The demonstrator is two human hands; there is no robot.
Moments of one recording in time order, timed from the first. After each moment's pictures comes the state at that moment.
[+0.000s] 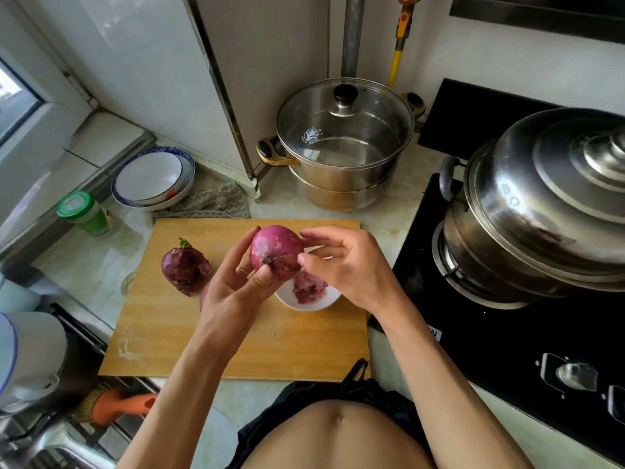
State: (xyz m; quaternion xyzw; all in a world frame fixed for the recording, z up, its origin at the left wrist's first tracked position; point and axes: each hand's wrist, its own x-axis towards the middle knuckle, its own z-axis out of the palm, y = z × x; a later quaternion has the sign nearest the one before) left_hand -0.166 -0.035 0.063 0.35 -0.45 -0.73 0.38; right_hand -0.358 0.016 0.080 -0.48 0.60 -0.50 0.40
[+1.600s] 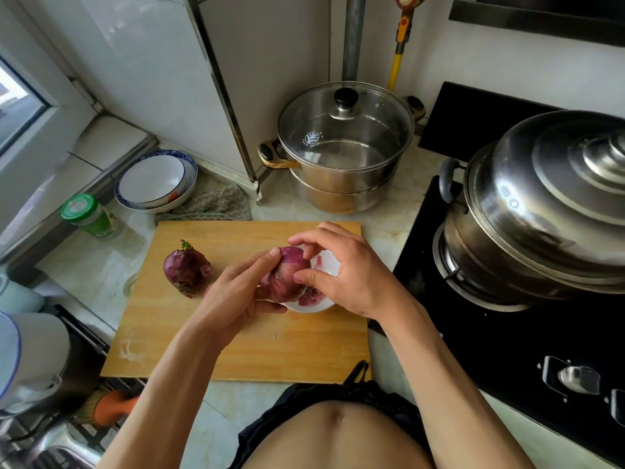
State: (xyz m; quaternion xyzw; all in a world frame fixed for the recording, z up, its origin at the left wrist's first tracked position) left_hand -0.173 -0.045 0.091 0.45 -0.46 -0.74 0.20; right_hand -0.357 0.017 0.093 -0.66 0.57 -0.42 0.26
